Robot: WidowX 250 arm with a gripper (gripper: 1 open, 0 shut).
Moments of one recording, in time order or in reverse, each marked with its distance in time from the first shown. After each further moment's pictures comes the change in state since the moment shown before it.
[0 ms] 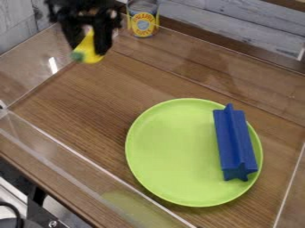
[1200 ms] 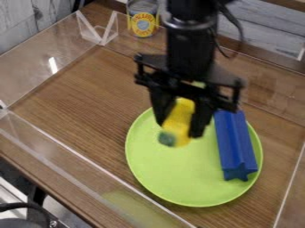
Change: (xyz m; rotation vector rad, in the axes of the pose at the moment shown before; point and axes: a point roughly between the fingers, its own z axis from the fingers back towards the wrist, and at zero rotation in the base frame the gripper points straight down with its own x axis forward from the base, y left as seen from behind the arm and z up) arm -0.086 -0.143 -0.025 0.004 0.036 -0.185
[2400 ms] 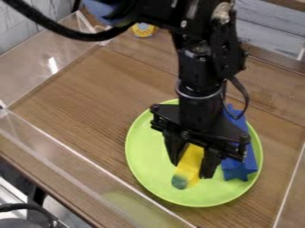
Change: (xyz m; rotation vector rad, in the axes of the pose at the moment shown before) arm 0.008 0.000 -0.051 -0.025 -0.076 0.008
